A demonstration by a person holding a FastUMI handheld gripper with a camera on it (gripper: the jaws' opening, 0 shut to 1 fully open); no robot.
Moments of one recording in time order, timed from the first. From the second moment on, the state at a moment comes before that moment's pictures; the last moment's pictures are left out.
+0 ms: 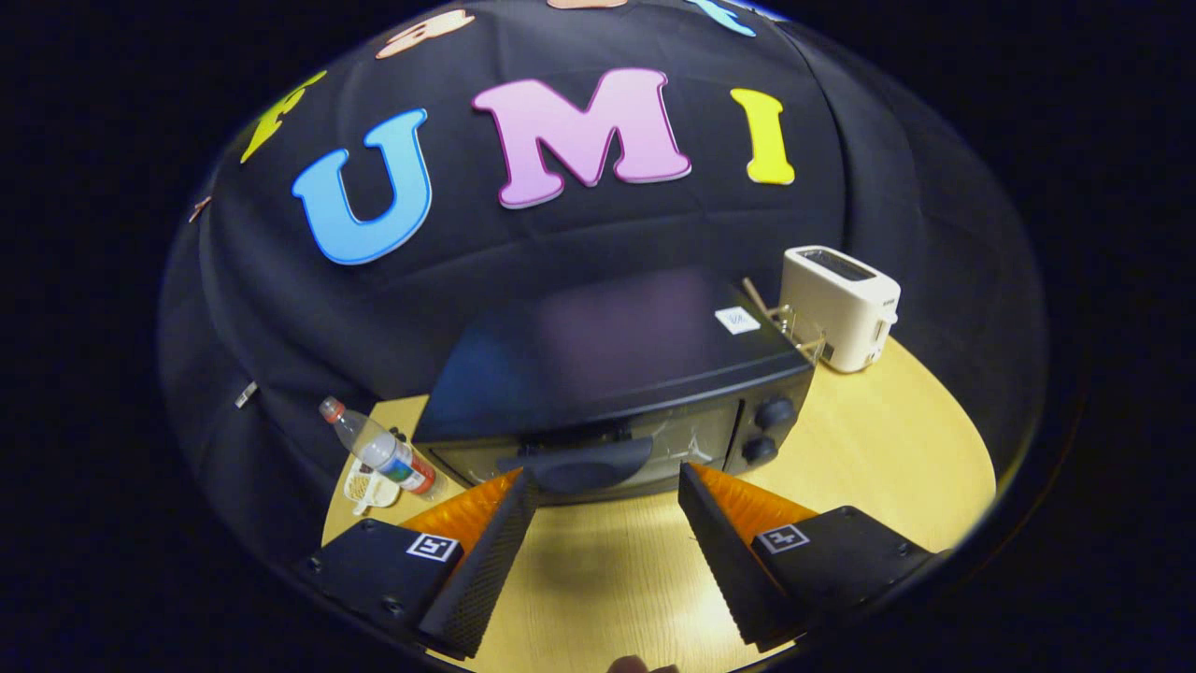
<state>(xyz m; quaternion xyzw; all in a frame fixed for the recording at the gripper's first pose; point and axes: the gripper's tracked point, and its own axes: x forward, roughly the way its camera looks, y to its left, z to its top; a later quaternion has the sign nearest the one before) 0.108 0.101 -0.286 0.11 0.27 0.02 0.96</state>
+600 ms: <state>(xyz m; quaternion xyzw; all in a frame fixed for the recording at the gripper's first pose) 0.048 0.058 -0.104 0.09 0.05 0.05 0.99</state>
